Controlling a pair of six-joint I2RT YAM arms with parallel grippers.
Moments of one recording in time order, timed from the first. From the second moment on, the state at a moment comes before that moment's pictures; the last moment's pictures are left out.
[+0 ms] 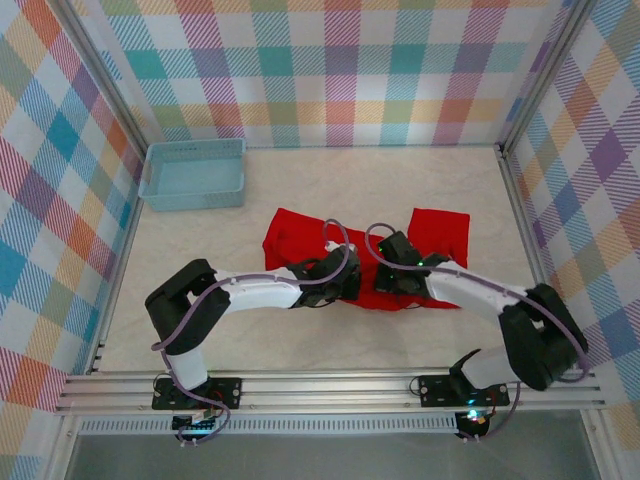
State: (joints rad) left arm -0.99 1.78 1.03 -0.12 -0.09 -0.76; right arm 0.62 1.35 0.73 -0.45 0.07 0.68
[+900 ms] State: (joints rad) left arm -1.02 1.76 1.03 -0.16 -0.06 -0.72; right arm 0.62 0.90 0.50 -0.65 0.04 0.83
